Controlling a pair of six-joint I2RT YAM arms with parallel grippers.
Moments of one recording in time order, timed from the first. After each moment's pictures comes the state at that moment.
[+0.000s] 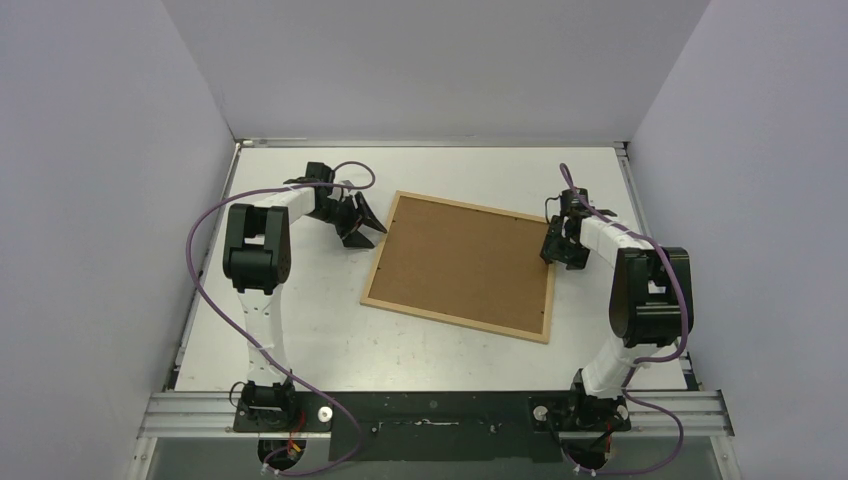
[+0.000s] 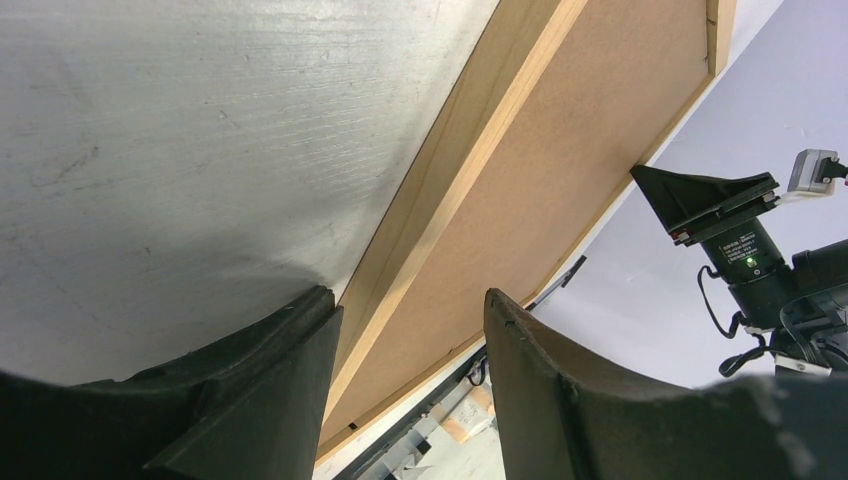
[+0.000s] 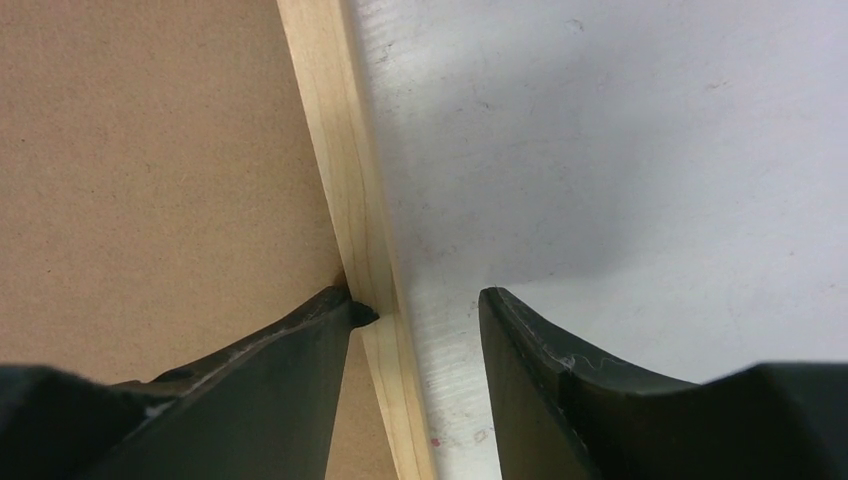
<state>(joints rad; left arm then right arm) -0.11 2.23 1.57 -0.62 0.73 -0.62 0.03 1.73 1.06 -0.52 0.14 0.35</state>
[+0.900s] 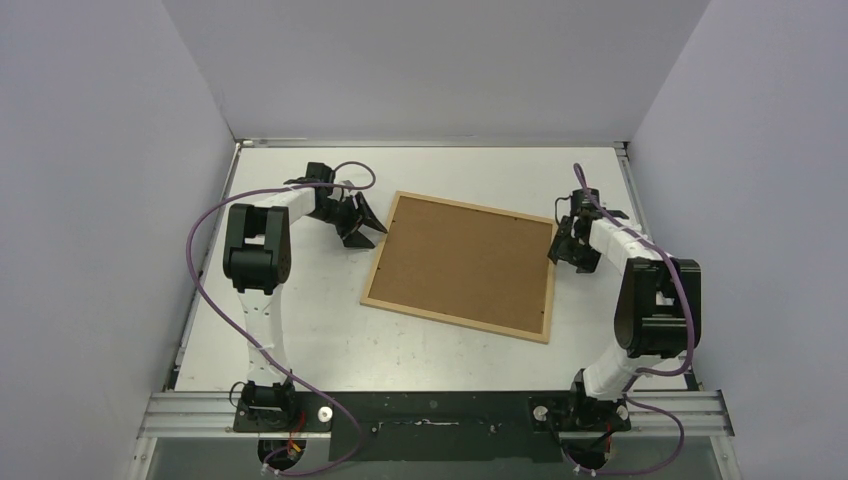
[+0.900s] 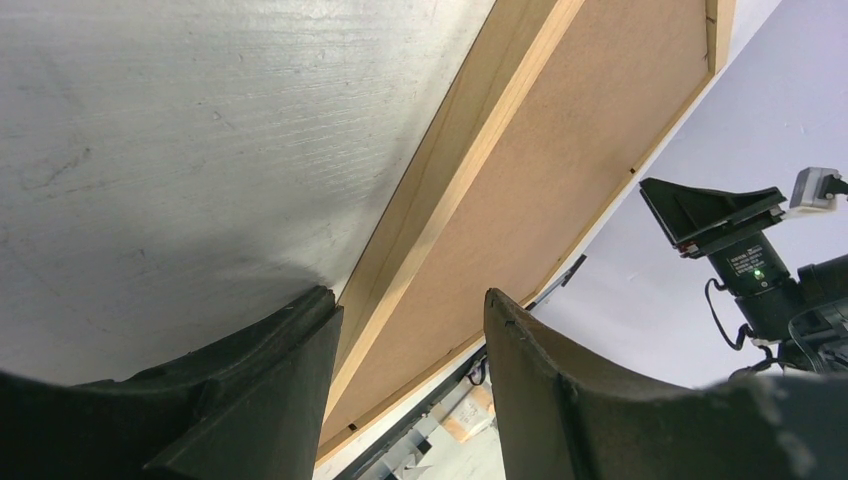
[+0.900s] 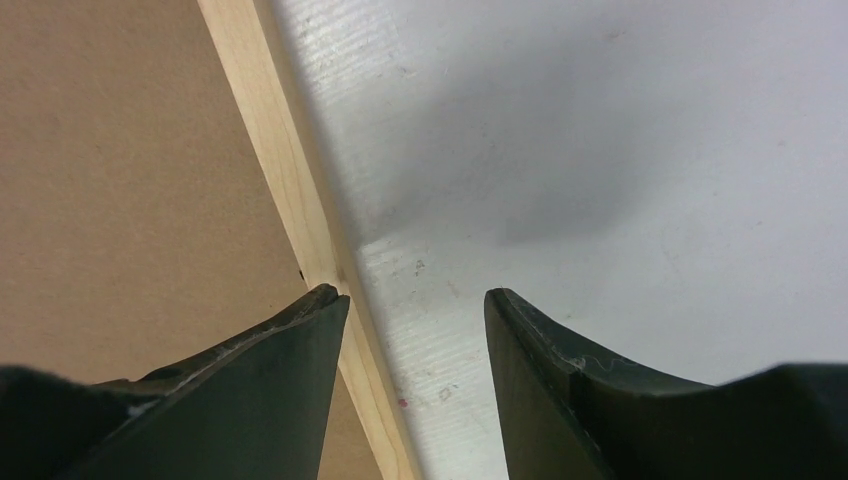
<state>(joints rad) -0.11 2.23 1.57 -0.61 0.73 -0.62 -0.02 1.64 1.05 -0.60 0.16 0.38</state>
